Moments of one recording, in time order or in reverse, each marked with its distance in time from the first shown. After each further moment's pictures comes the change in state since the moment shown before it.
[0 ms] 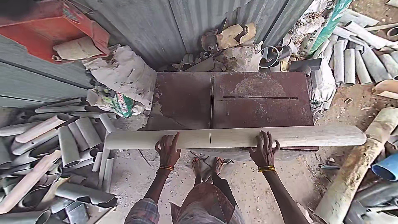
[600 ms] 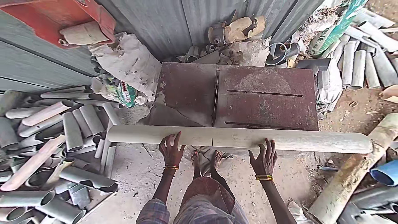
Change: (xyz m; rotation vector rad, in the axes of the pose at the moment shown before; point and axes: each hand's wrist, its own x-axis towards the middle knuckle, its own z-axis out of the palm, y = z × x) left_hand -0.050 0.014 0.006 -0.084 0.115 -0.141; right_hand -0.060 -0.008 -0.005 0.081 -0.005 0.098
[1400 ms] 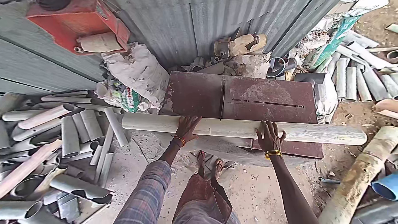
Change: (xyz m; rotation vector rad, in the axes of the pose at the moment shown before) left_hand 0.152 0.017 0.001 0.024 -0.690 0.362; right_hand 0.129 -0.014 -0.004 -0.096 -0.220 0.036
